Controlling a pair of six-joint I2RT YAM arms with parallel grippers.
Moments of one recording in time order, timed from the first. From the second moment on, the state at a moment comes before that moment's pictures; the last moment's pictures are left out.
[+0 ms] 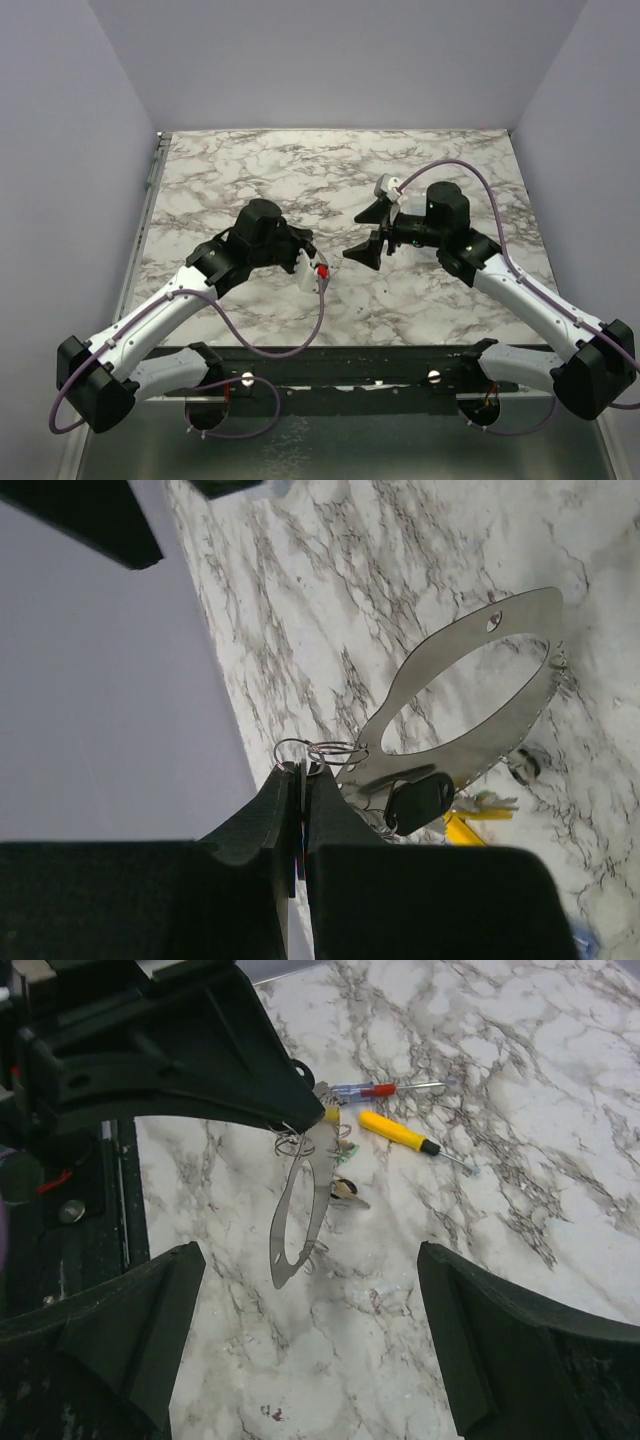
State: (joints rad) left arm -0.70 1.09 0.98 -0.48 0.34 1.38; right arm 0.57 1.14 0.89 -0.03 -0.67 -0.13
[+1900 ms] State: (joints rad) left arm -0.79 0.94 0.76 -0.24 0.39 1.79; right arm 0.68 1.30 0.78 0.32 -0.87 -0.26
